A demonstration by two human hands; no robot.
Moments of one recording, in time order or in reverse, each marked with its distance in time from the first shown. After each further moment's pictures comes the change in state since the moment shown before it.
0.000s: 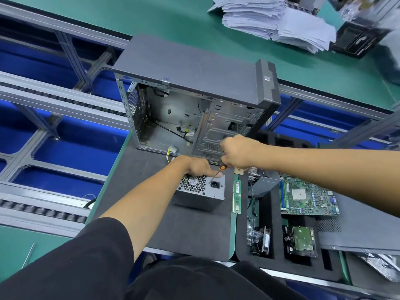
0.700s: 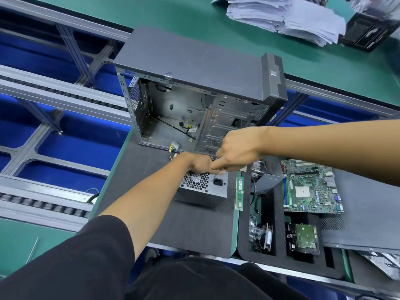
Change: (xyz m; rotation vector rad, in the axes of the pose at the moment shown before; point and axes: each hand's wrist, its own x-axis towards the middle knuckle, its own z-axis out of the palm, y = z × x) left_hand 0.017 -0.005 0.004 -0.068 -0.023 0.142; right_hand 0.010 0.012 -0.018 -0.597 0.160 -0.962
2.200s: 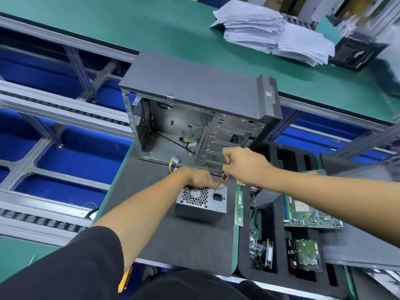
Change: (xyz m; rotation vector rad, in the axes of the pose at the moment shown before) left_hand -0.014 0.002 -0.004 -0.004 0.007 -0.084; right_hand -0.001 -0.035 0.013 0.864 0.224 1.240
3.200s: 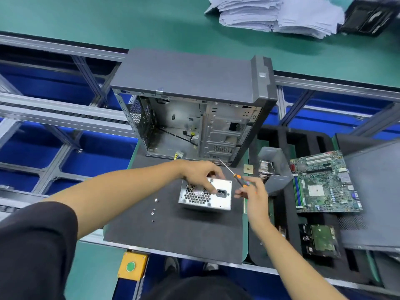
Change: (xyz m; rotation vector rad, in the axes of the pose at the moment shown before) left_hand -0.045 0.015 0.005 0.016 0.016 0.198; right_hand -0.055 0.054 0.167 1.330 0.549 0.320
